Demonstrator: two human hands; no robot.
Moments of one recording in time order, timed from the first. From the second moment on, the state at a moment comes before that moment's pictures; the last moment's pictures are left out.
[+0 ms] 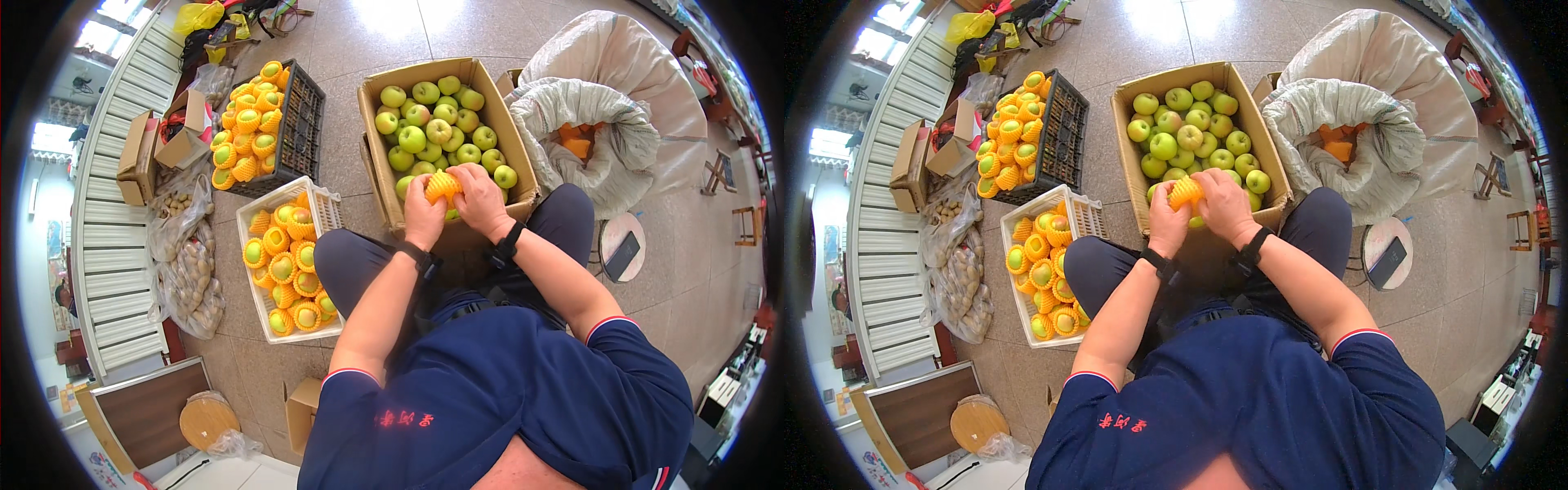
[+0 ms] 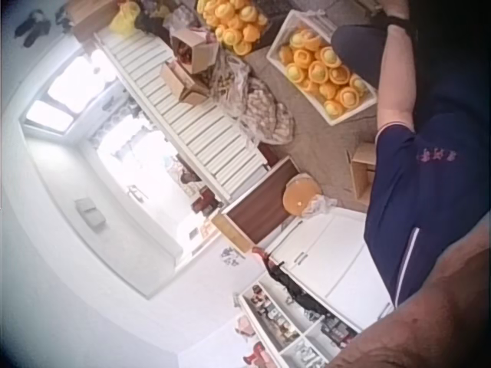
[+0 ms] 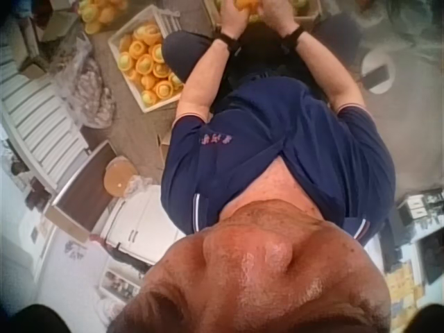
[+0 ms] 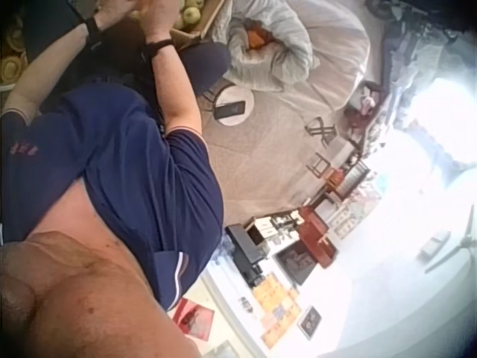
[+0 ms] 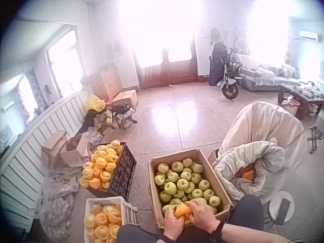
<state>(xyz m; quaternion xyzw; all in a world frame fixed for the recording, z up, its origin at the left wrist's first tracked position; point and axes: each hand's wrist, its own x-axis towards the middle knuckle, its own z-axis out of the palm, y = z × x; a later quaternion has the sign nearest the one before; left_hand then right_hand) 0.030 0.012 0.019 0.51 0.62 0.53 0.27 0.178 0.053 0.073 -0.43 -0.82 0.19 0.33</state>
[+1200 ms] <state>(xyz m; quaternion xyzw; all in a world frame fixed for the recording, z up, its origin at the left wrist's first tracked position) 0.012 0.008 0.044 0.35 0.46 0.54 0.61 0.195 0.072 0.056 -0.40 -0.40 0.74 0.35</state>
